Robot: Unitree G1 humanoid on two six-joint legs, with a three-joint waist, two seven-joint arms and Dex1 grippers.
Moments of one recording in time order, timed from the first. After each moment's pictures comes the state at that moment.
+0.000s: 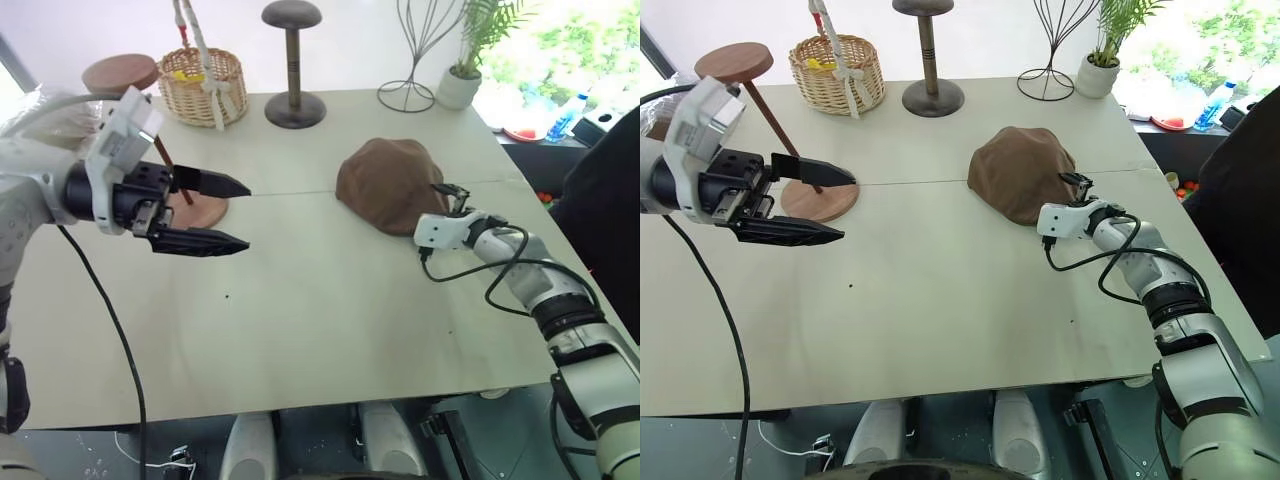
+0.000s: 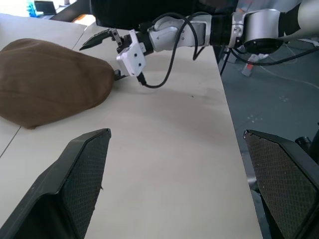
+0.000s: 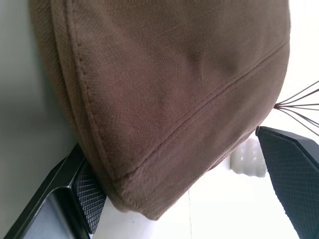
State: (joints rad) left arm -0.73 1.07 0.06 -0.18 -0.84 0.85 -1.35; right arm -0.71 -0.71 0.32 0.71 -0.64 -0.37 0.22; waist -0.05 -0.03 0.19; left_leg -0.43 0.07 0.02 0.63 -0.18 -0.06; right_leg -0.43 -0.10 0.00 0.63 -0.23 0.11
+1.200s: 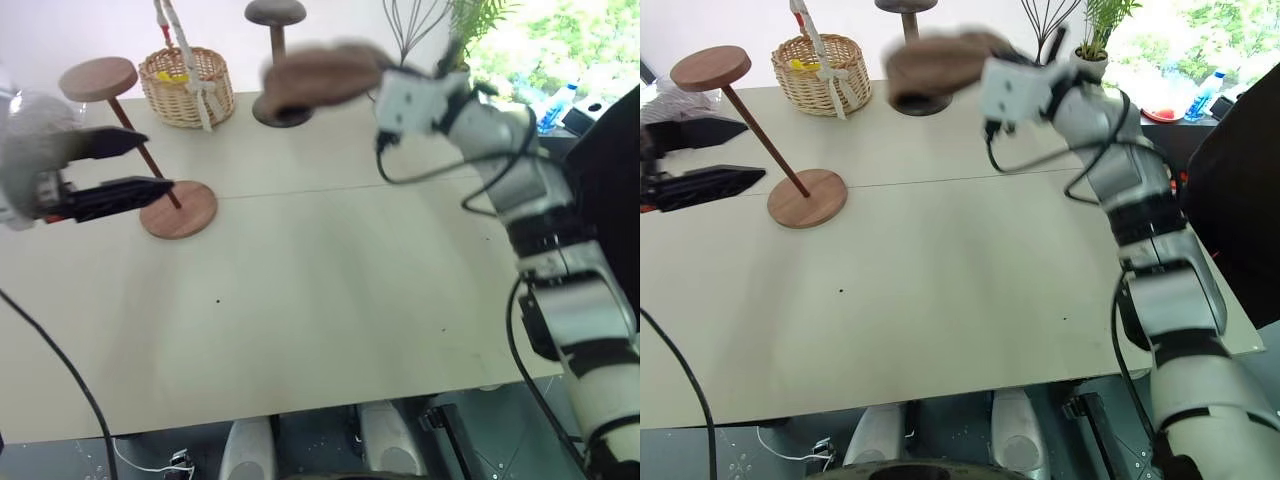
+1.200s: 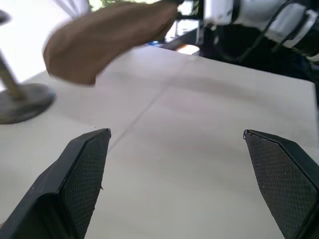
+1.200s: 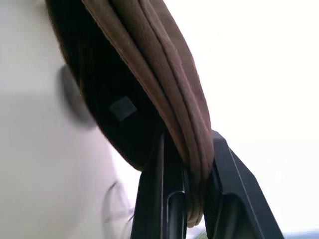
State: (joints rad) left arm -0.40 1.12 0.64 -0.26 -0.88 0.98 -1.08; right arm -1.24 -0.54 0.26 0.56 -0.45 -0.28 0.42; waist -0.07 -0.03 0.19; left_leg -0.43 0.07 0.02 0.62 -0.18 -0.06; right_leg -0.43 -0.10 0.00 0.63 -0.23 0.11
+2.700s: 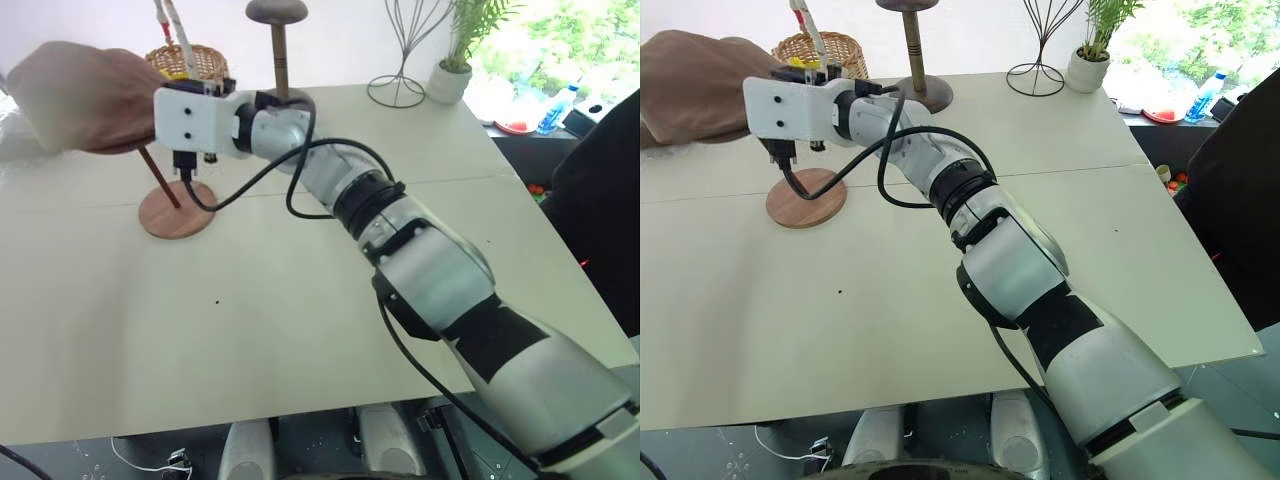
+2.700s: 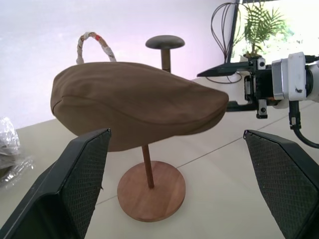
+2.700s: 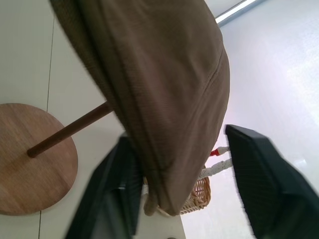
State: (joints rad) left arm -0.05 1.11 1.27 -0.30 -0.91 1.08 -0.90; right arm -1.60 0.10 0.34 1.24 -0.42 -0.42 0.35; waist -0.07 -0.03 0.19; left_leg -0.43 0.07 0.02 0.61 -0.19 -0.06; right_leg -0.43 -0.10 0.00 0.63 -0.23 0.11
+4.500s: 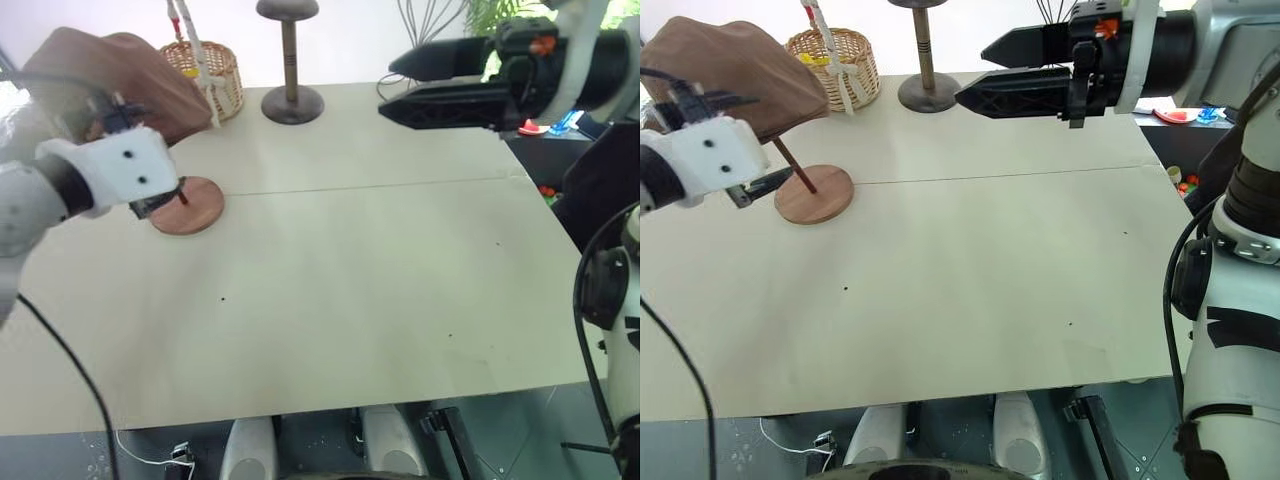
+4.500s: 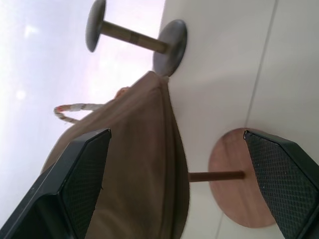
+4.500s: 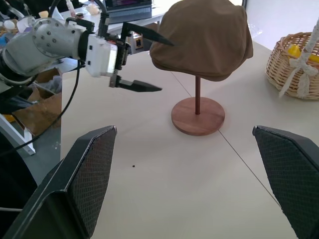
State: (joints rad) left arm -0.45 1.22 0.06 -0.56 0.04 0.54 -0.62; right arm -1.30 -0.77 -0.11 -0.09 0.70 1.36 1.07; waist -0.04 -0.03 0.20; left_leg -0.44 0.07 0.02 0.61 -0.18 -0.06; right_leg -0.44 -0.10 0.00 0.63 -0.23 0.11
